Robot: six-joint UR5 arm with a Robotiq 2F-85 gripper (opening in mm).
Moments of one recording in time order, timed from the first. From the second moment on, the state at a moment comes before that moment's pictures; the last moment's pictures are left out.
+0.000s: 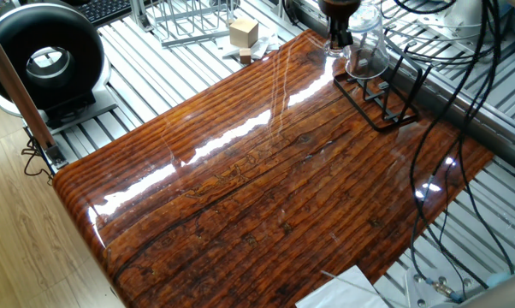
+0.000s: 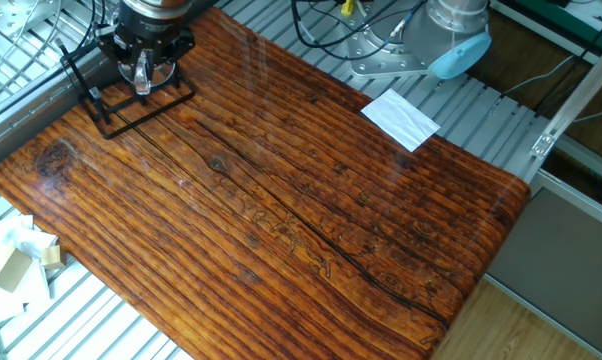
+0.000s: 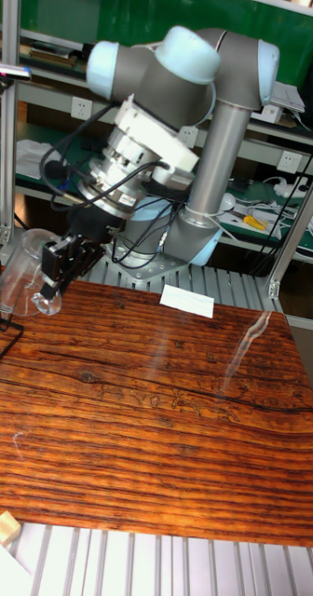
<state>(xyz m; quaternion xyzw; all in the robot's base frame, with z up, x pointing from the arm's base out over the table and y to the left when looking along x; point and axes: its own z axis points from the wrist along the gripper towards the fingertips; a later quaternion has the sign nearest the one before) 0.536 -0.142 0.216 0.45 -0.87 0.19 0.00</state>
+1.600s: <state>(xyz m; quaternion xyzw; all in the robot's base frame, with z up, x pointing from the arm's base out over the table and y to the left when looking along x) 0.564 0.029 0.187 0.28 -0.96 -0.02 -0.05</state>
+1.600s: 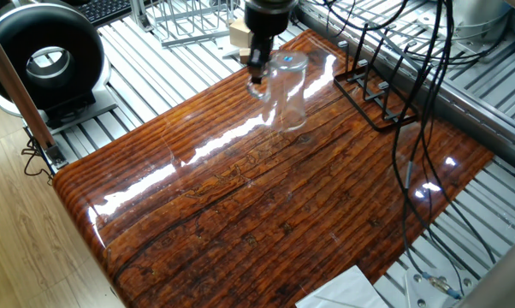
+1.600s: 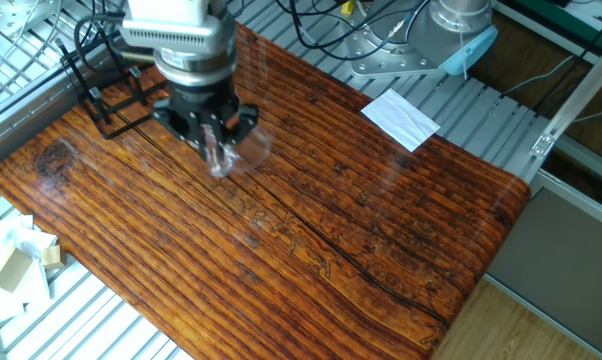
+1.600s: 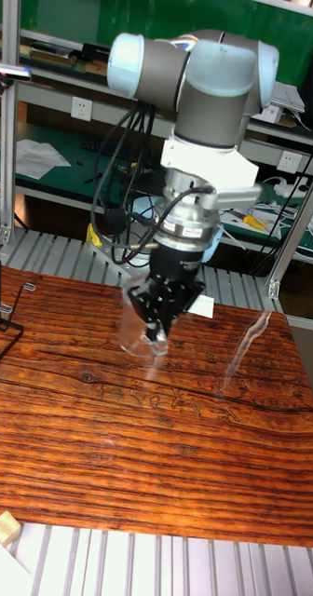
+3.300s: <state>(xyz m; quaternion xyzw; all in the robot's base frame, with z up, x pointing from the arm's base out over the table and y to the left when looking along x) 0.575 0.135 0.164 0.21 -0.95 -0.20 -0.08</state>
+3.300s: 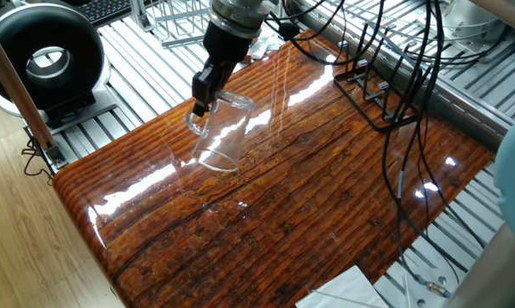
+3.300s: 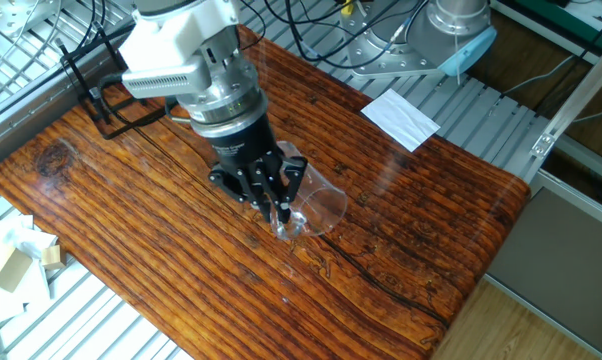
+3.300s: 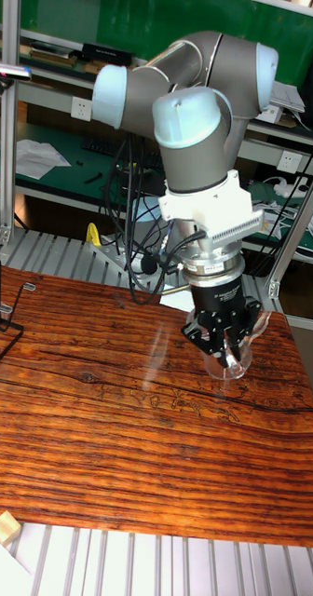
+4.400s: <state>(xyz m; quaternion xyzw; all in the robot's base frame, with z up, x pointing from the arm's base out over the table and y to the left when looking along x) 0.569 0.118 0.128 0.24 -0.95 -0.20 -0.07</state>
